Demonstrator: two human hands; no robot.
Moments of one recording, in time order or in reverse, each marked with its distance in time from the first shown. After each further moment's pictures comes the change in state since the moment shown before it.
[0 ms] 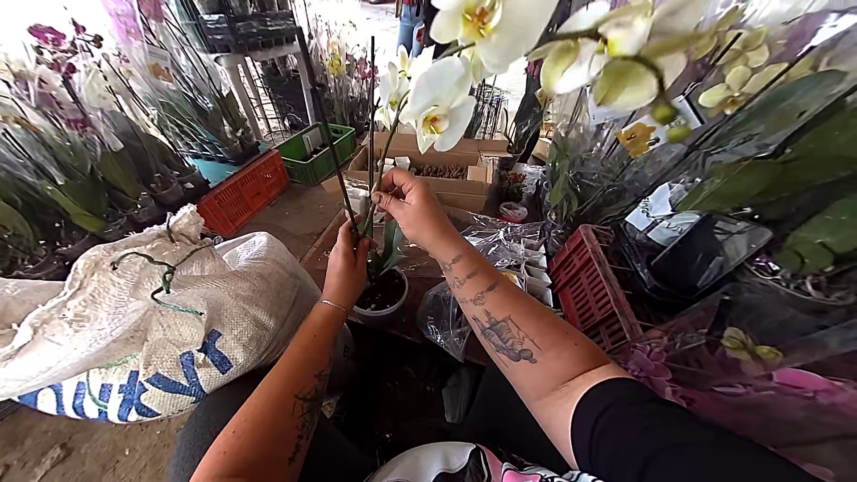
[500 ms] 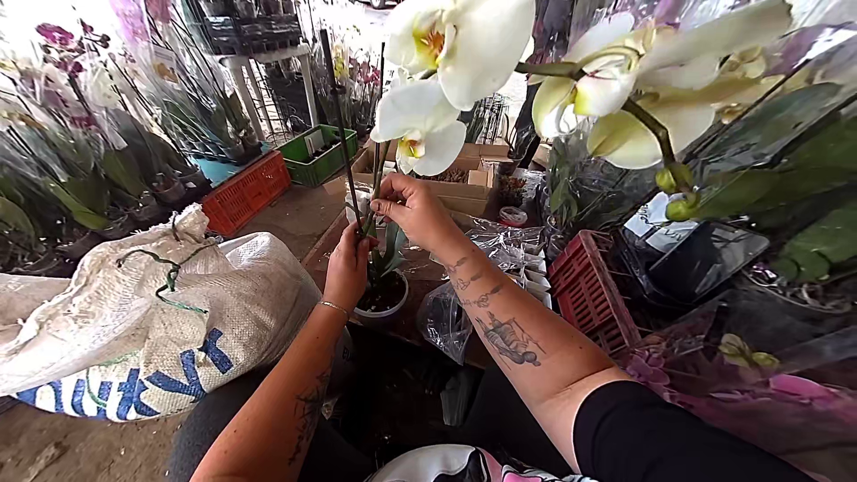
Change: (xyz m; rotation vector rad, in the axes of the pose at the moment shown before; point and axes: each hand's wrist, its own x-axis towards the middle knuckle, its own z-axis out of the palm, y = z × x) left_hand -0.002 0.000 0.000 0.027 0.030 0.052; right_hand 0.001 -0.001 -0.004 -0.019 -0.088 -0.109
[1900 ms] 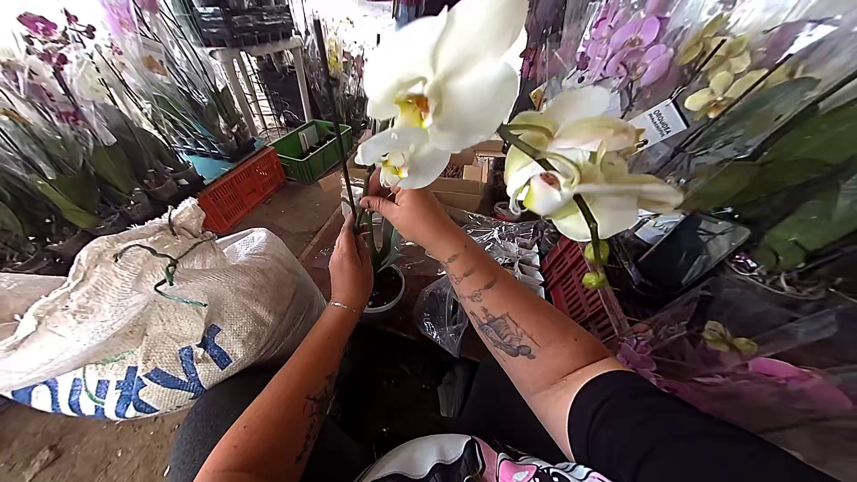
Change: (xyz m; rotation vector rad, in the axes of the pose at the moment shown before) left_hand -0.007 0.020 0.015 0.135 0.159 -0.066; right_hand 0.000 -0.014 0.006 -0.280 0.050 -0.074
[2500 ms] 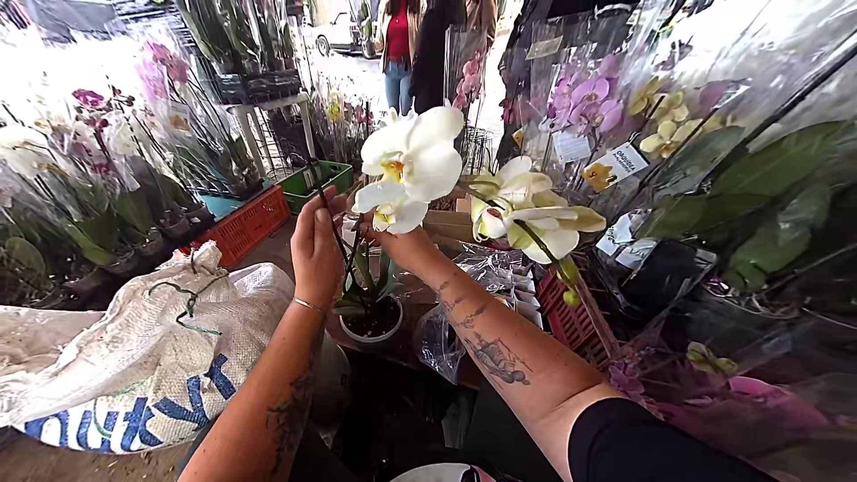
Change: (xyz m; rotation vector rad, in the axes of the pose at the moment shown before) left_hand 0.066 0.058 -0.066 -0.569 0.092 0.224; right_hand -0.001 -0.018 -0.010 0.103 0.012 0.117
